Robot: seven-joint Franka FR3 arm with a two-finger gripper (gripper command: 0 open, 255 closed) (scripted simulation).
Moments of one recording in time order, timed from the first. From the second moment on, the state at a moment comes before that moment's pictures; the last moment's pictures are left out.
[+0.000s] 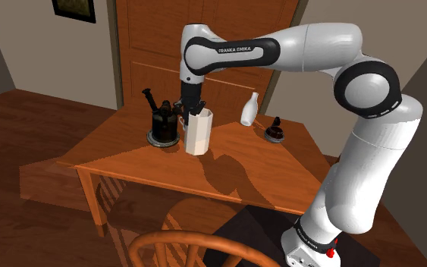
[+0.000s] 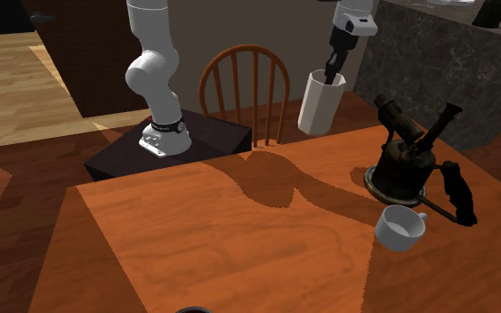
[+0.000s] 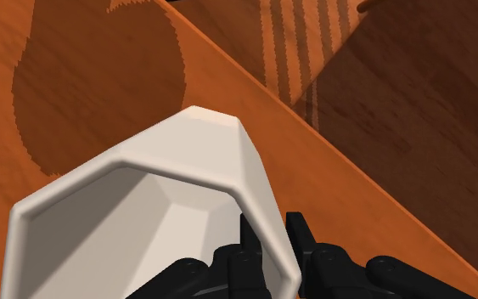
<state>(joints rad) 0.29 0.15 0.01 -1.73 0.03 1.80 0.43</state>
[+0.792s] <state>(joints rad) 0.29 0.19 0.01 -1.85 0.03 1.95 0.43</state>
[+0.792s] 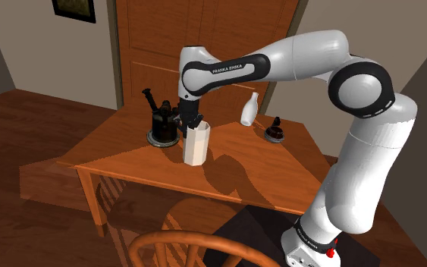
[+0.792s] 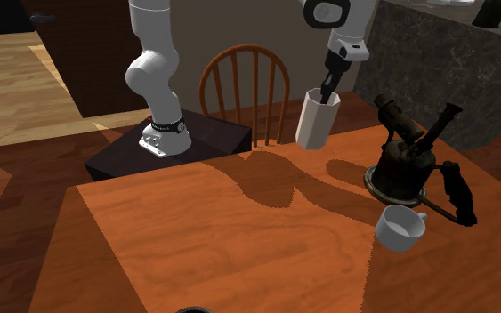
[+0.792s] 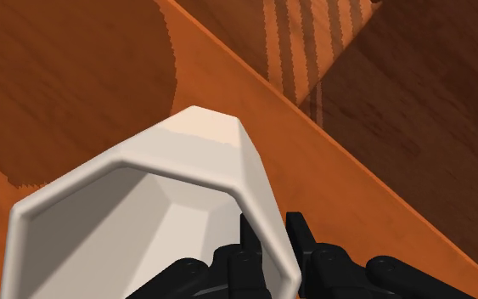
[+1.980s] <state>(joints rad) 0.29 0.26 0.01 -1.94 0.03 2.11 0.42</state>
